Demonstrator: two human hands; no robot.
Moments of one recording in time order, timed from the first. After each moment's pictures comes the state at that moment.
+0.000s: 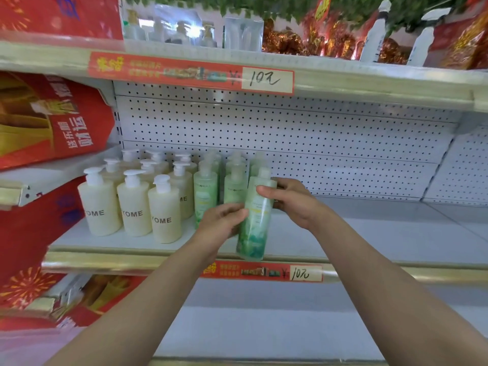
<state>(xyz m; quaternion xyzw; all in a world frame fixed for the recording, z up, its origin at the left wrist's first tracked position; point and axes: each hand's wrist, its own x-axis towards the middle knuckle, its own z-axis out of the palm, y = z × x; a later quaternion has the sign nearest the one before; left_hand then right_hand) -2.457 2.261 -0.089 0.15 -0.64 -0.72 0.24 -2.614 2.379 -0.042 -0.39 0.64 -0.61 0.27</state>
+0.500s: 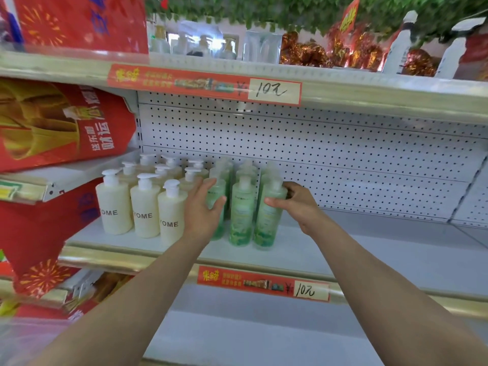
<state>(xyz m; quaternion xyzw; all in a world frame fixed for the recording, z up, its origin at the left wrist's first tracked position) -2.477 2.206 -0.095 0.27 -0.76 -0.37 0.47 -2.651 2.356 -0.055 -0.36 0.68 -0.61 0.19</state>
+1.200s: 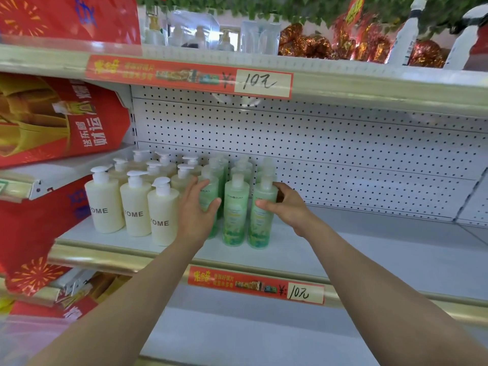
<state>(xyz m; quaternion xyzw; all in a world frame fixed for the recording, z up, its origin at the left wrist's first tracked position) -2.490 2.205 -0.105 0.29 -0.76 -0.33 0.47 -2.669 2.346 -0.070 -0.38 0.72 -0.54 0.20</state>
